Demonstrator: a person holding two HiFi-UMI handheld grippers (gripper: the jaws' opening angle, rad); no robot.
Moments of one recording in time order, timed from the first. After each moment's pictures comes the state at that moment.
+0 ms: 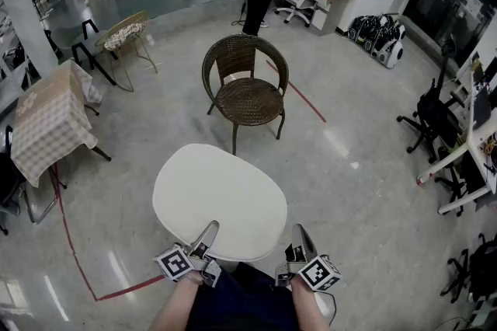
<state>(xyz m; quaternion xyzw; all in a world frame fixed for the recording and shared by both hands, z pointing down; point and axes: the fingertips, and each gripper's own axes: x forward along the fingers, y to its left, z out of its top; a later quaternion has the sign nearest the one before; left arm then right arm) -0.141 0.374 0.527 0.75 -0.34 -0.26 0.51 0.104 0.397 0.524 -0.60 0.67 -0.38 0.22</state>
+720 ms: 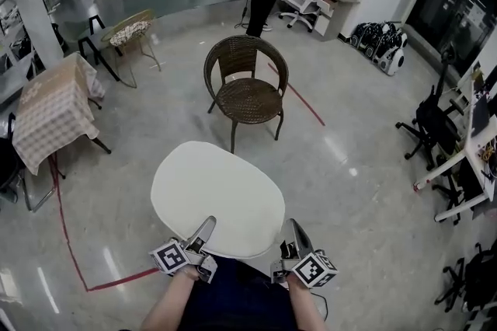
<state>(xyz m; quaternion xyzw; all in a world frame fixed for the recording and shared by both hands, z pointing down) -0.121 0.395 0.520 0.75 -0.35 -0.26 0.50 0.107 0.406 0.504 -0.56 0.72 -0.35 0.20</state>
